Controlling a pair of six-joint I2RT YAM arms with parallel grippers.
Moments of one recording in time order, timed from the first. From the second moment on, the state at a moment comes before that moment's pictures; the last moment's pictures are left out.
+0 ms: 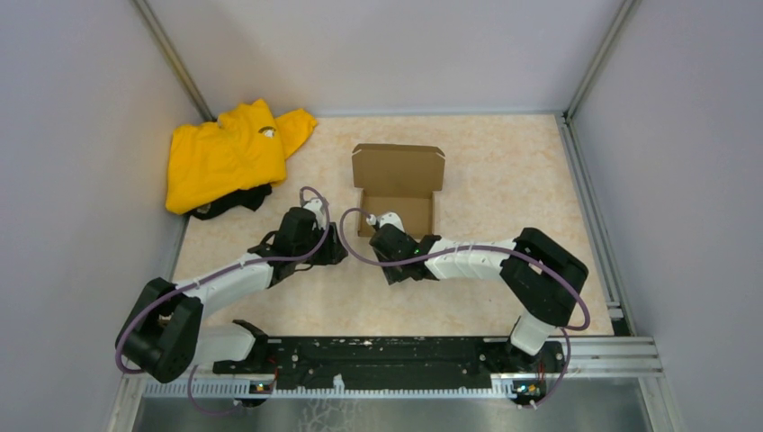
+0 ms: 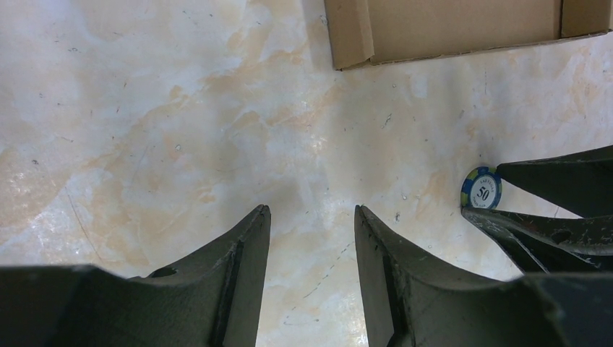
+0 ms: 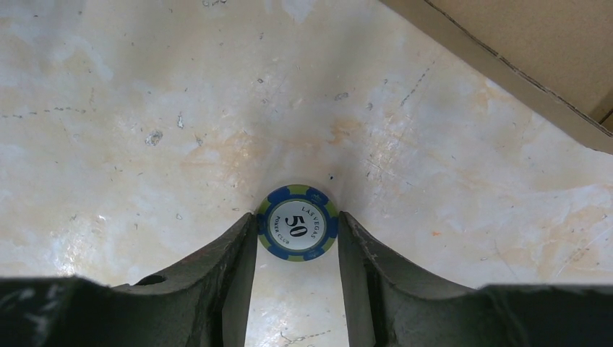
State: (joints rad) left arm -0.53 1.25 0.50 0.02 0.07 -0.46; right arm 1.00 1.66 0.90 -0.28 0.26 0.44
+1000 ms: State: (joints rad) left arm -0.53 1.25 0.49 0.03 0.08 -0.46; right arm 1.00 1.65 0.91 -0.35 0.24 0.45
